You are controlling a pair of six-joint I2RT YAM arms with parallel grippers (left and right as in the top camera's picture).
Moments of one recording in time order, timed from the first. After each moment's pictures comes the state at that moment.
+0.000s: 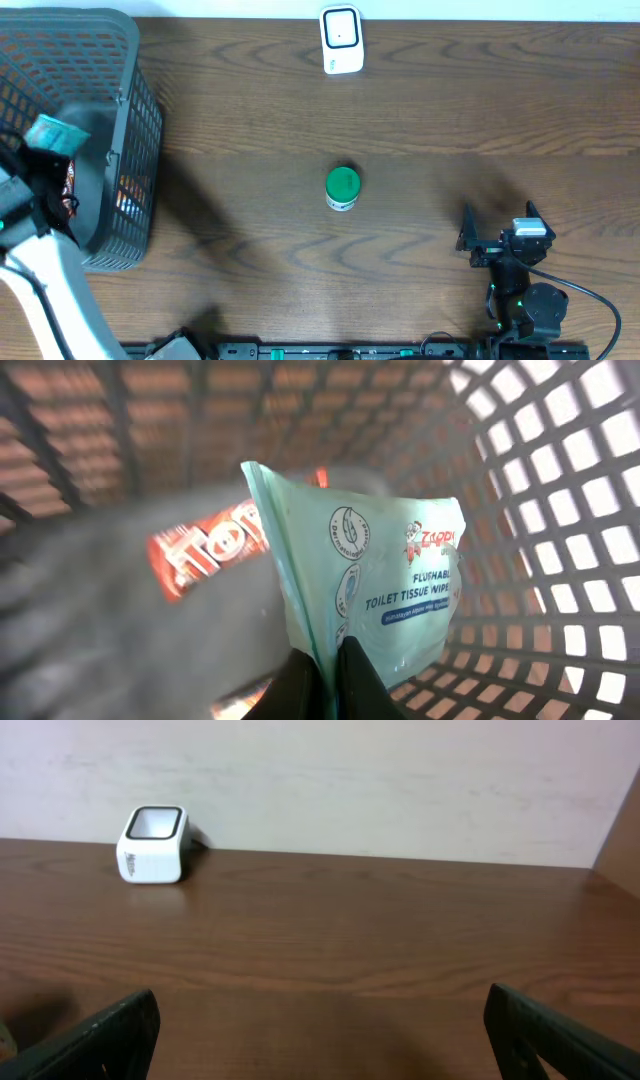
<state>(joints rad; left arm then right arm) 0.63 1.23 1.07 -0.56 -0.02 -0.70 -0.08 0.01 0.01 -0.06 -0.09 -0.04</state>
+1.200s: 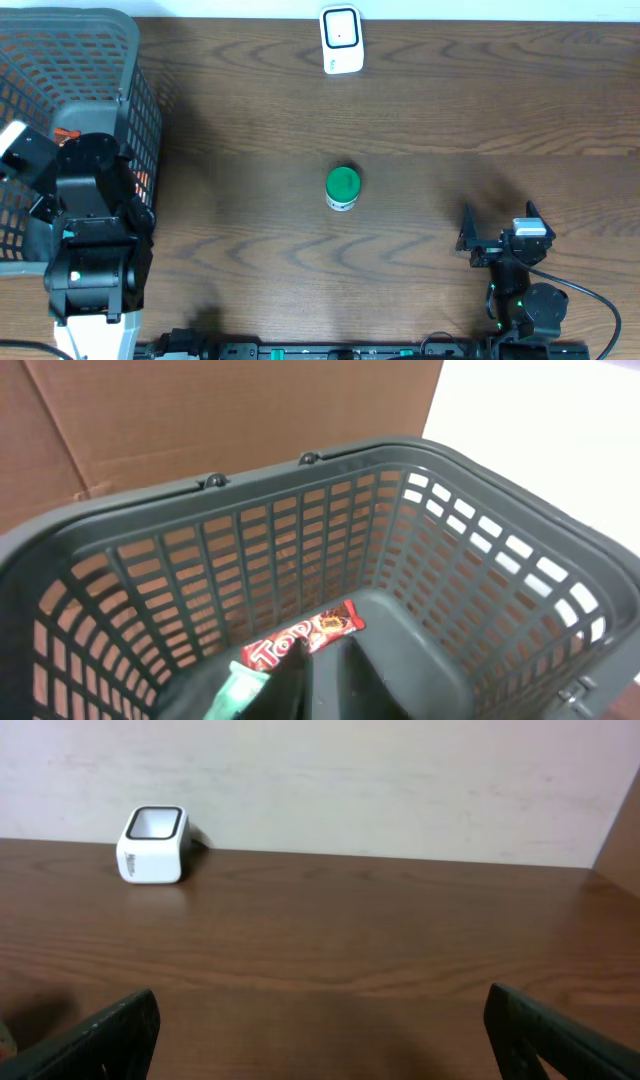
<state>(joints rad) 0.02 0.92 1.08 -0.60 -0.87 -0.48 -0.08 0.01 0.01 -0.06 -0.09 -0.04</state>
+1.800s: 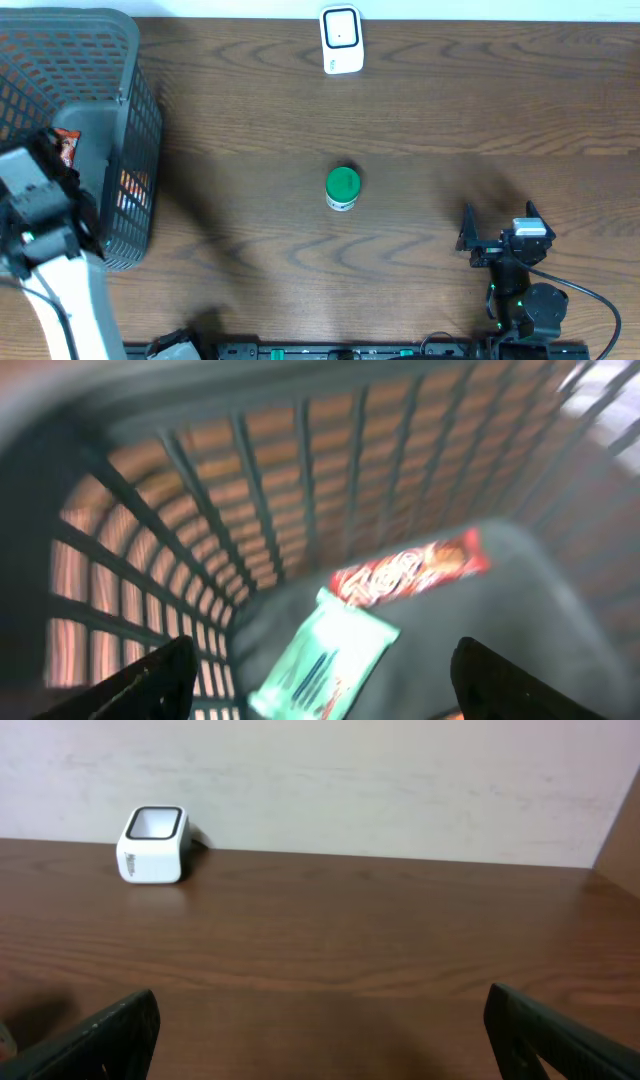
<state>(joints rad) 0.46 1.13 1.09 -0.73 -0.56 -0.51 -0.08 0.01 0.01 -0.06 -0.09 -0.04</state>
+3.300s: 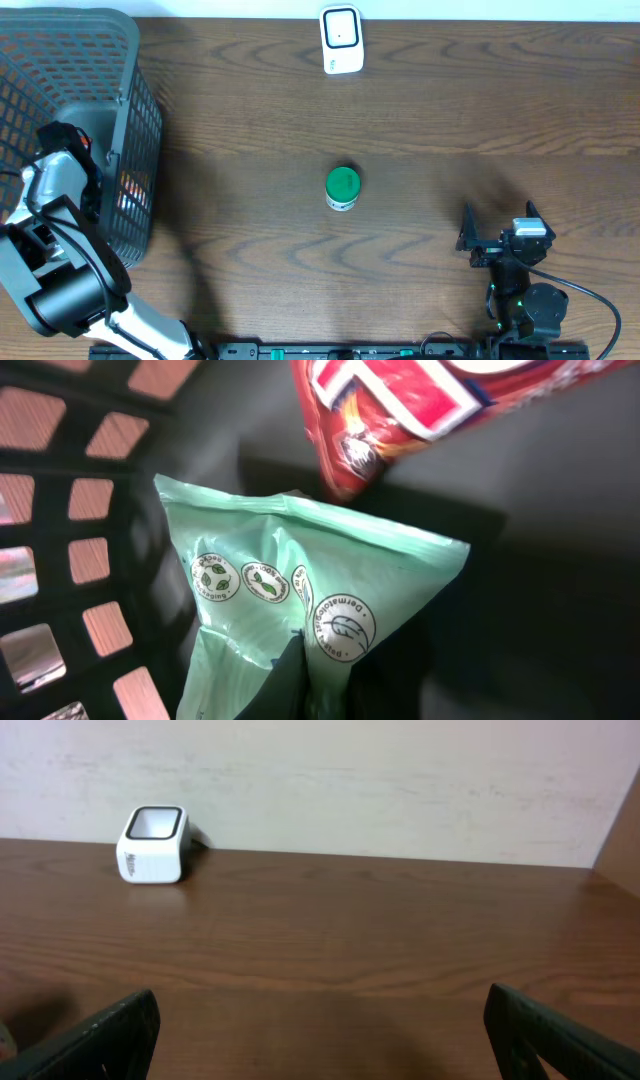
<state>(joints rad) 0.54 1.88 1.19 -0.83 -0.50 -0.38 -0.08 0.01 0.01 -0.07 -0.09 -0.04</state>
